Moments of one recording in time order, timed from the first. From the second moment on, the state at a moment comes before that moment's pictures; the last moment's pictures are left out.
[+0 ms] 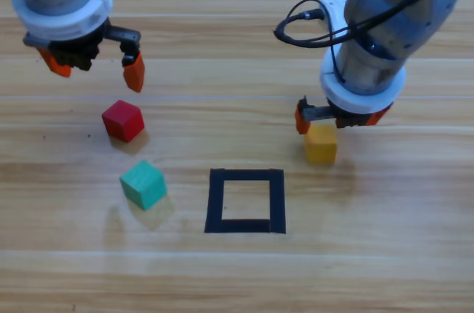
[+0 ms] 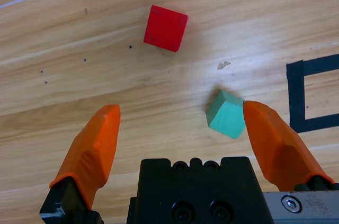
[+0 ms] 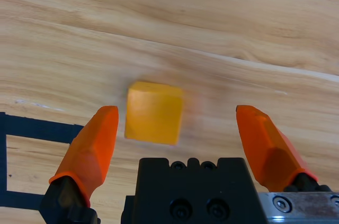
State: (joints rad) arm 0 -0.54 1.93 -1.66 1.08 0.16 -0.37; arm 1 0.79 2.19 -1.58 0.68 -0.18 0.57
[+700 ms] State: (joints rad) arm 0 -0.42 2.09 -1.61 0.87 0.12 -0.22; arm 1 0.81 2.28 -1.61 0.68 -0.15 0.58
